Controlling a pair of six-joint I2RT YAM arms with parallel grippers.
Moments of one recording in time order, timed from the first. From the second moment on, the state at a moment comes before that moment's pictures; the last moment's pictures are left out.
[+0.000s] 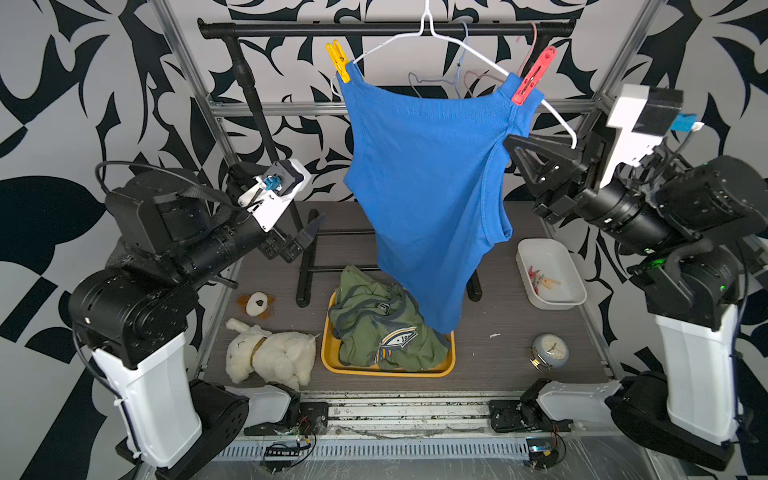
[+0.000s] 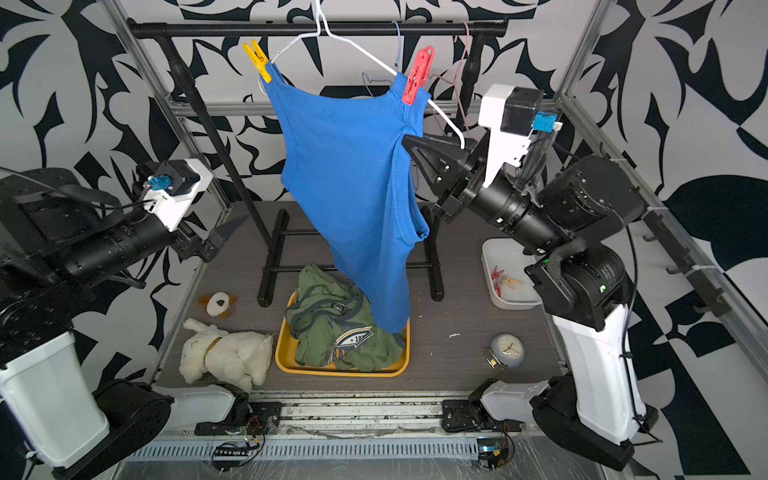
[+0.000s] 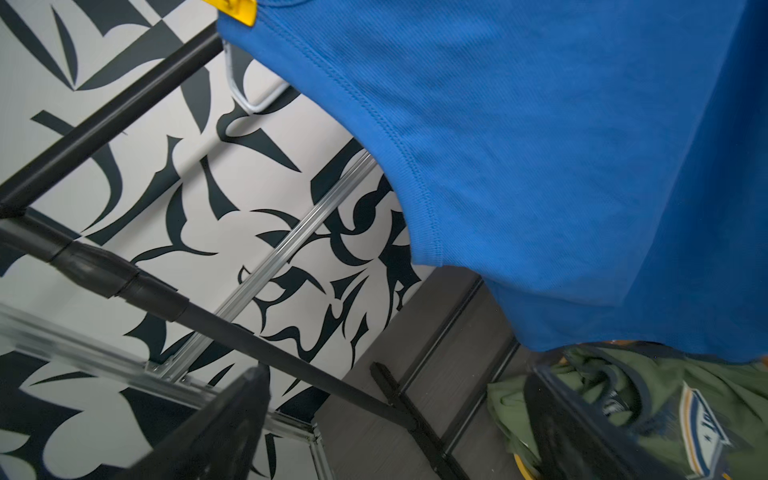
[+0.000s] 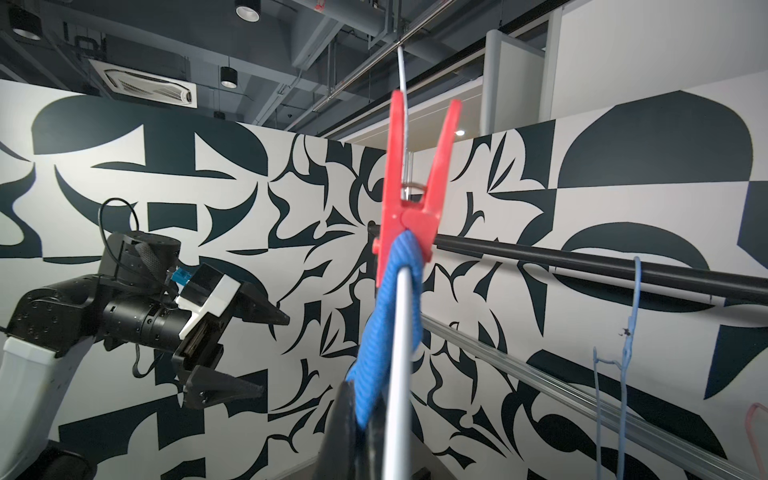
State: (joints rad) left arm -0.43 1.30 2.45 -1.37 0.15 0.62; right arm 0.61 1.27 2.17 -0.51 -0.42 0.12
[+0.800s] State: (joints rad) left arm -0.43 1.32 2.59 -1.26 0.13 0.50; right arm 0.61 1.18 1.87 -0.40 -0.55 0.26
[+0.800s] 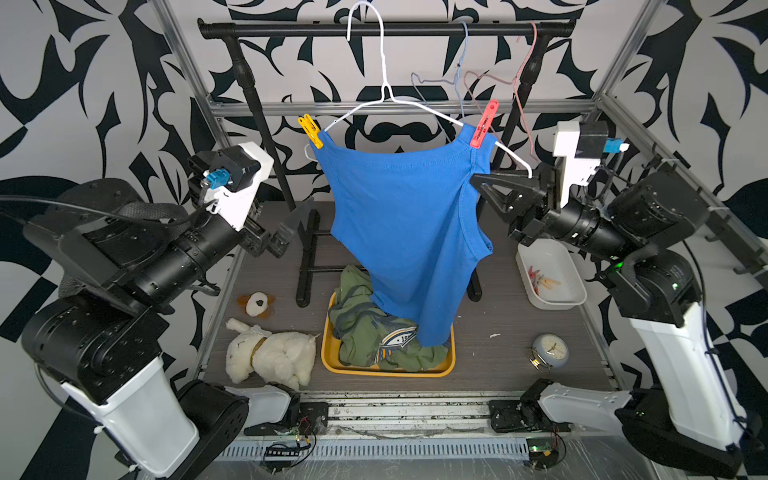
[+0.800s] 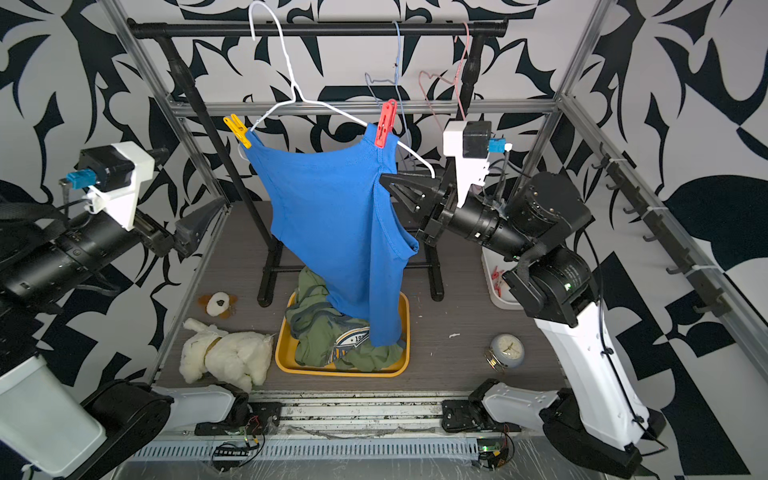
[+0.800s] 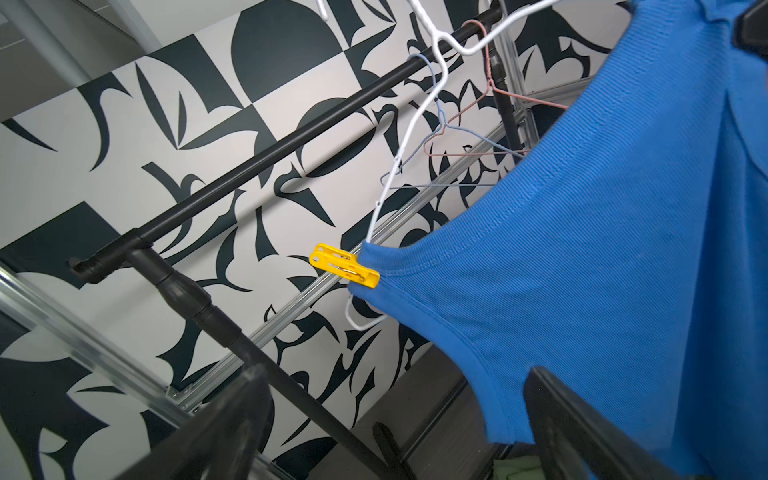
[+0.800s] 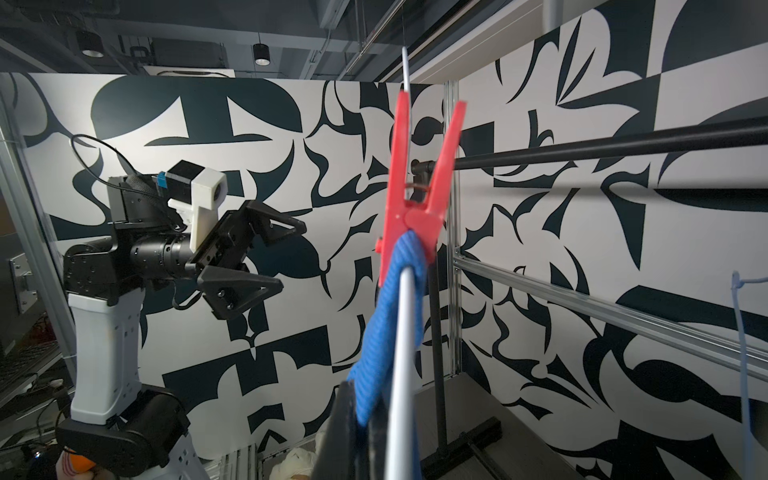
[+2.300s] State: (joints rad) left arm -0.43 1.43 2.48 -1.18 0.12 0.56; right arm 0.61 1.23 1.57 -0.09 -0.82 0.37
